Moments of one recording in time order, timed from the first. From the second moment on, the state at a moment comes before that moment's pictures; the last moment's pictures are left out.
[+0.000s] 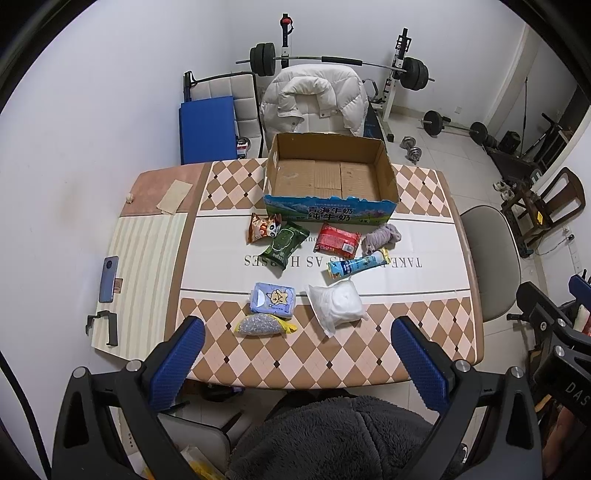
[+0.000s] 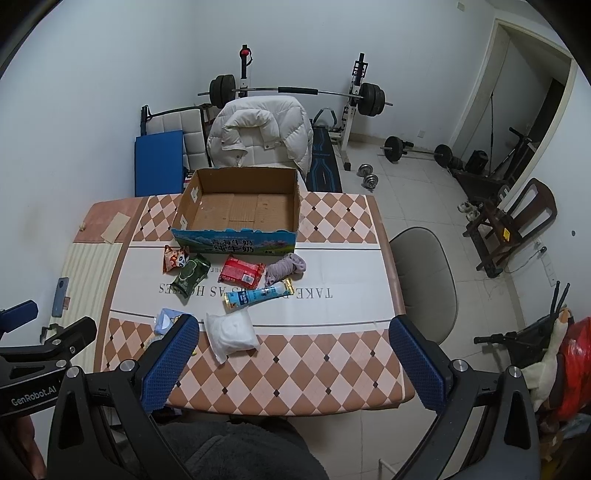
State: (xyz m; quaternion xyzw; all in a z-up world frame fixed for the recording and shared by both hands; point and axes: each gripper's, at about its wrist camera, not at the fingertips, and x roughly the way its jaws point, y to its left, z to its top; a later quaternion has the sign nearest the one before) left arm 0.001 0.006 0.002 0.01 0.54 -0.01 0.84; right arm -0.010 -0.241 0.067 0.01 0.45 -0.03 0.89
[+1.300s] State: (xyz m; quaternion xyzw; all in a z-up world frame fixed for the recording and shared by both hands) left arm 0.006 0.006 0.013 0.00 0.54 -0.01 0.84; right arm -0.008 -0.237 0.075 0.01 0.45 -0.03 0.89
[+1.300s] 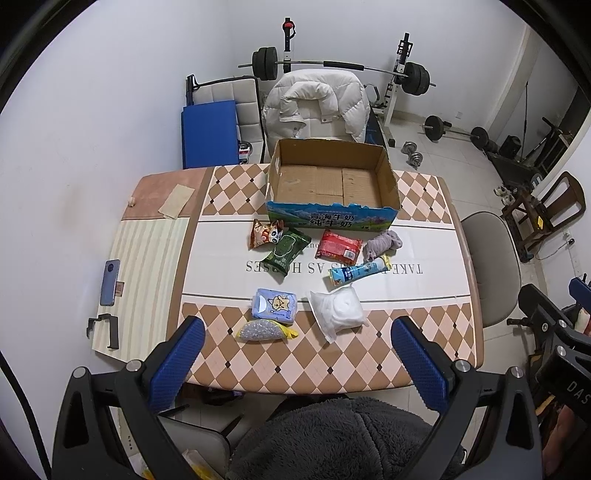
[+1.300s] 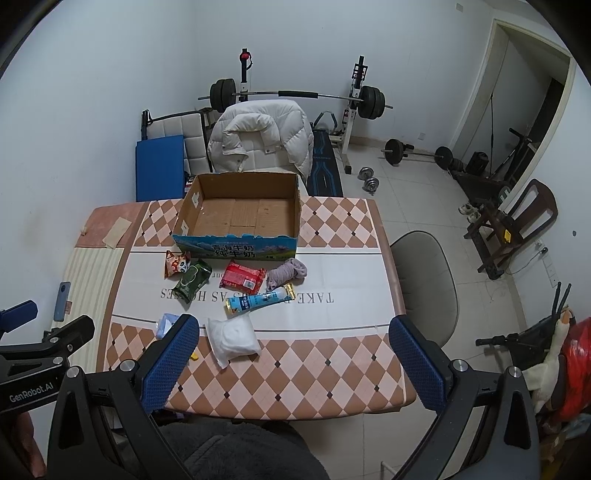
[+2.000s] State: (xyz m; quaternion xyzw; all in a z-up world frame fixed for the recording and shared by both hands) left arm 0.008 0.011 0.014 0.00 0.53 -0.01 0.85; right arm -0.006 -0.238 0.074 0.01 0.45 -0.02 0.89
